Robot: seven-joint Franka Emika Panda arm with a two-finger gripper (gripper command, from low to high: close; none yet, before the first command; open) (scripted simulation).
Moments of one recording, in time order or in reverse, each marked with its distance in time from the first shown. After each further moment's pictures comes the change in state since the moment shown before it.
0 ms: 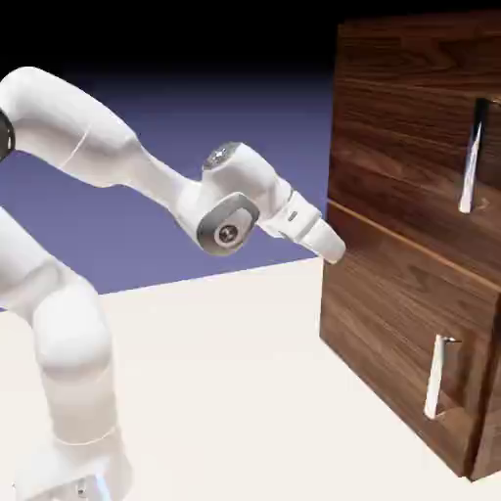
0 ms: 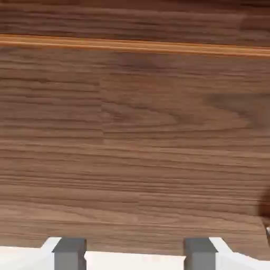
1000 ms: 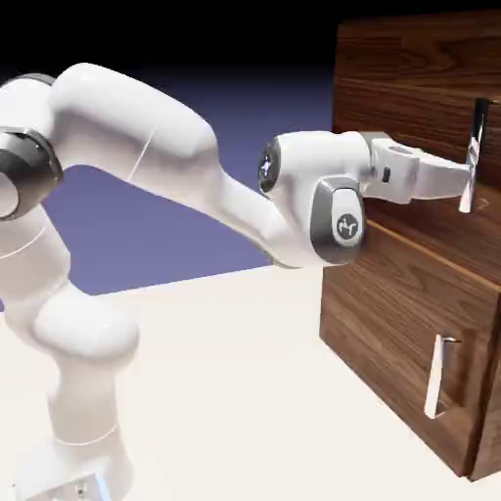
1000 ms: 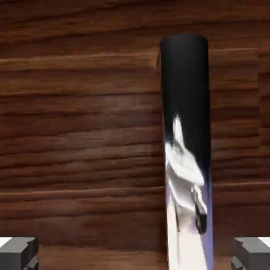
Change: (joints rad) arm 0.615 0.204 -1.087 0.515 -0.902 0.636 0.532
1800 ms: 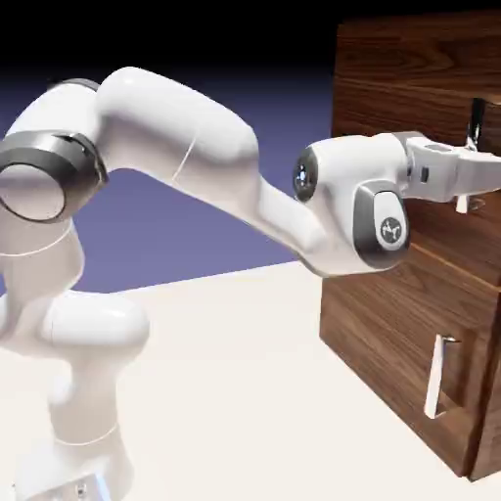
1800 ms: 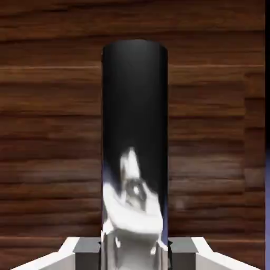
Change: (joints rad) arm 0.239 0.064 -0.212 0.084 0.095 0.031 -0.074
